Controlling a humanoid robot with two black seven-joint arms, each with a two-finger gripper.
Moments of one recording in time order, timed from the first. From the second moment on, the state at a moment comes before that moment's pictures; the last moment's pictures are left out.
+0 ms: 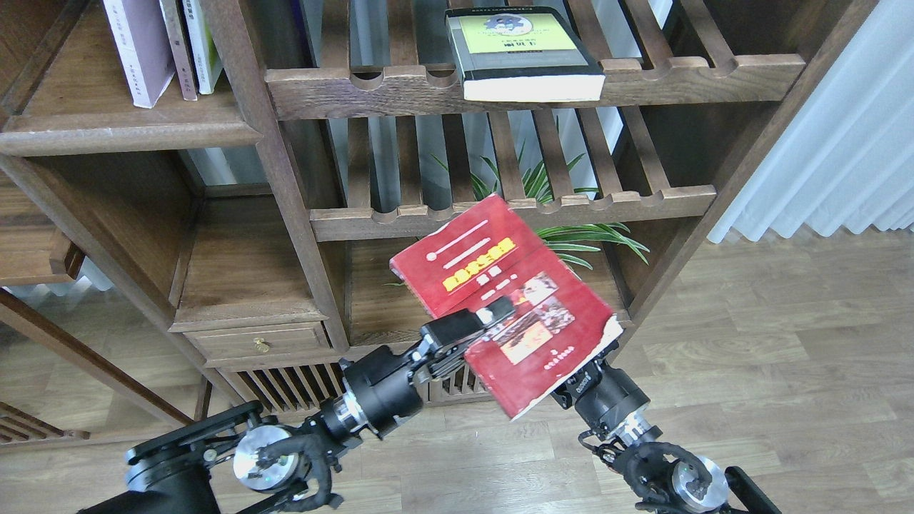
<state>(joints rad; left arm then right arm) -0.44 0.05 -0.45 -1.38 -0.44 -0.49 0.01 -0.09 0.00 1.26 1.14 0.39 0.42 -0.42</state>
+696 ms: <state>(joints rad) -0.64 0.00 -0.56 -1.38 -0.44 -0.49 0.01 -0.08 0.00 1.24 1.14 0.39 0.42 -0.42</state>
